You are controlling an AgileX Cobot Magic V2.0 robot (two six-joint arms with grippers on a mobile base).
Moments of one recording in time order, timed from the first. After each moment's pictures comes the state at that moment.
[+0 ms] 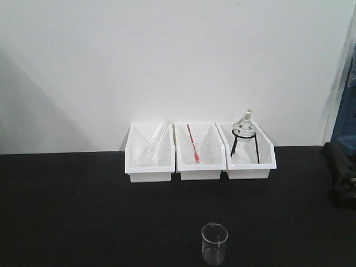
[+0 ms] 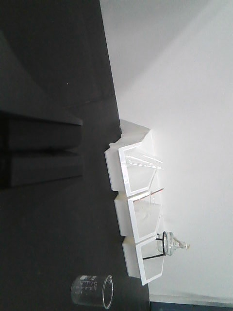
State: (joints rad) left arm -0.25 -0.01 0.03 -0.03 0.01 0.09; right arm 0.06 1.13 -0.53 -0.11 -0.70 0.09
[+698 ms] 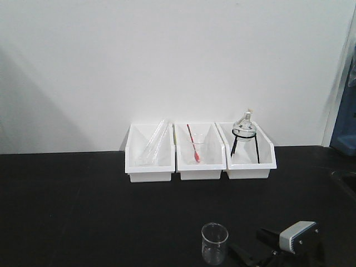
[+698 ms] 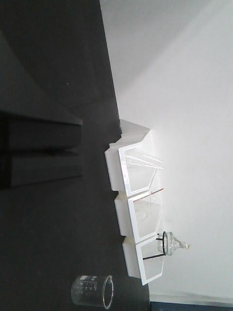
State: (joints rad) left arm -0.25 -0.01 0.03 -0.03 0.01 0.09; right arm 0.07 1.89 -0.56 -0.63 -1.11 0.26
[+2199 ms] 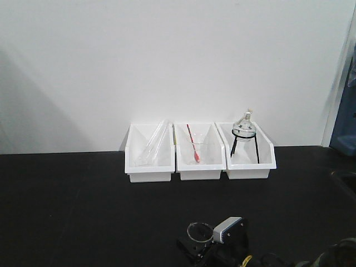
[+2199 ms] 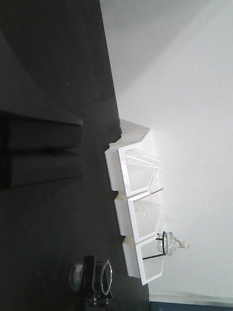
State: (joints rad) left arm -0.25 -0.01 0.03 -0.03 0.01 0.09; right arm 0.27 2.34 -1.05 -0.56 -1.12 0.27
